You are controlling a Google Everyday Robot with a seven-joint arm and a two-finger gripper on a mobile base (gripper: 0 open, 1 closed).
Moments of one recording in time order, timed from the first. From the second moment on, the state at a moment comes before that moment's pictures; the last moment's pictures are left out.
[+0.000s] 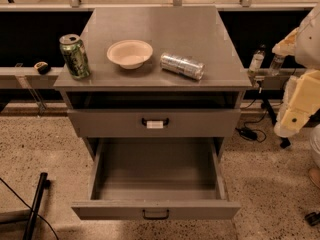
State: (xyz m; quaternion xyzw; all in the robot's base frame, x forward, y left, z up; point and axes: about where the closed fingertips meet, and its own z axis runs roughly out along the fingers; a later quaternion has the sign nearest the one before) arm 0.438 -0.217 0.976 -0.60 0.78 -0.03 0.16
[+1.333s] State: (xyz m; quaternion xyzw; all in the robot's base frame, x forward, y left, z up) arm 0.445 -0.214 0.824 -0.62 0.78 -0.04 0.11
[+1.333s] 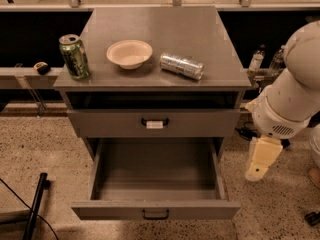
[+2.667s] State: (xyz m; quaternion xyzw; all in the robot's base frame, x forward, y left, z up) arm 0.433 -0.164 0.667 -0.71 0.67 0.04 0.19
